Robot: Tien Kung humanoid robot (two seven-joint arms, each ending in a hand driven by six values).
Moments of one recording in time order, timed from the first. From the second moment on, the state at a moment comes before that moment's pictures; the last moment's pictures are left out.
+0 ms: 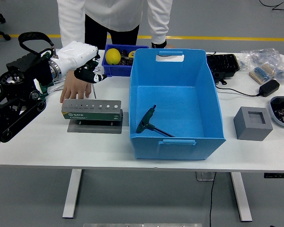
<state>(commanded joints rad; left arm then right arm) -0.85 0.44 -0.73 -1.13 2.00 -0.08 0.05 0.20 -0.21 0.10 0.21 0.04 -0.19 -0.10</state>
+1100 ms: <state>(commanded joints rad) -0.88 0.23 -0.51 -1.27 1.76 0.07 -0.05 0.21 -0.21 0.11 0.21 0.02 -0.19 -0.10</state>
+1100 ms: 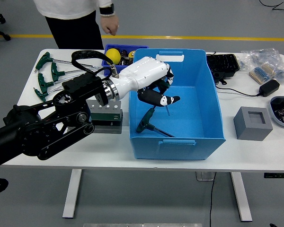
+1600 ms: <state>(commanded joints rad) -0.85 0.23 -0.55 -1.24 1.70 0.10 -0.09 0.21 -0.21 0.12 0.21 0.00 -0.19 -0.10</state>
